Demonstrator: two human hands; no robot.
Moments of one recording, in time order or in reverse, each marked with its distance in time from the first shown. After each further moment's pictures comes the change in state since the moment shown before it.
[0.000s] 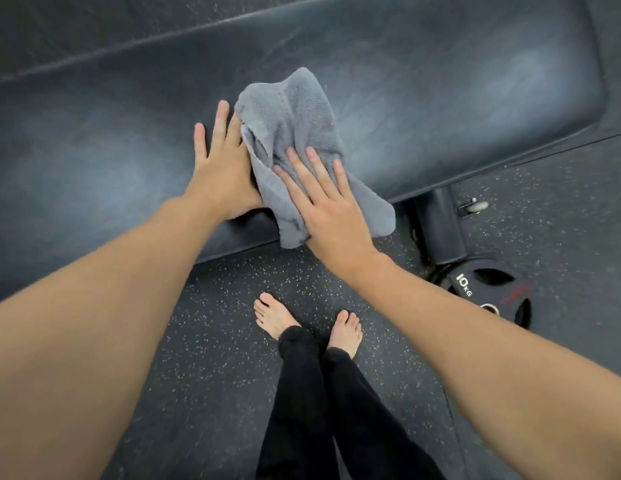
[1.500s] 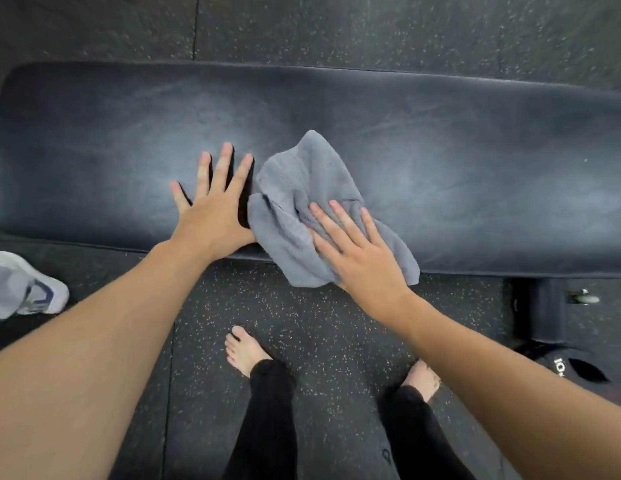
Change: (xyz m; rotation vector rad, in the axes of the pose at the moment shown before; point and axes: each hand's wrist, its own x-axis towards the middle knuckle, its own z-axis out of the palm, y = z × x) left_hand -0.203 -0.312 -0.020 -0.171 0.028 -0.425; right_hand 0.078 -0.260 0.040 -0.177 -0.088 -0.419
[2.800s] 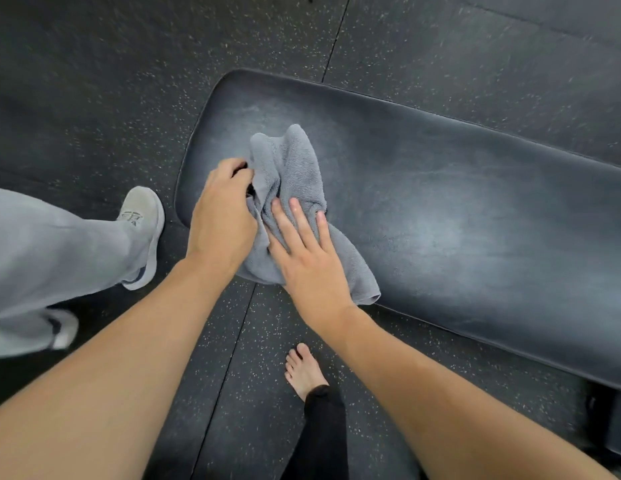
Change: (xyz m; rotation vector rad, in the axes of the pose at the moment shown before) left_hand -0.024 -0.209 -0.057 -0.329 0.476 -0.202; right_hand 0.214 -0.235 -0.013 0.085 -0.052 -0.127
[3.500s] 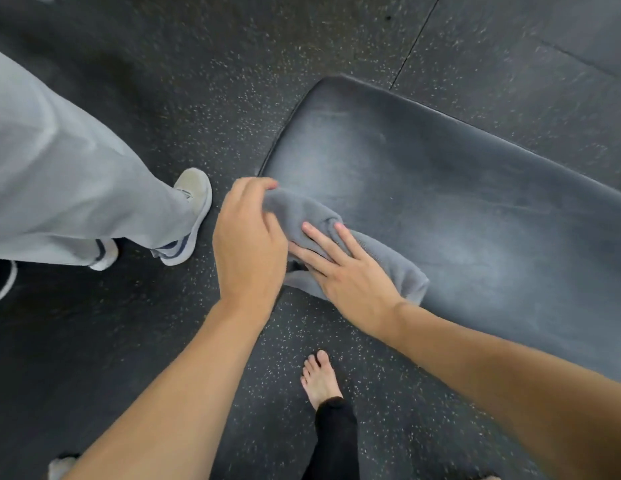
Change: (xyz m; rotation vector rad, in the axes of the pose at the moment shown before) left_hand -0.050 -0.030 -0.037 -0.249 0.364 -0.208; right_hand 0.021 -0.007 -0.018 -0.308 -0.194 -0.548
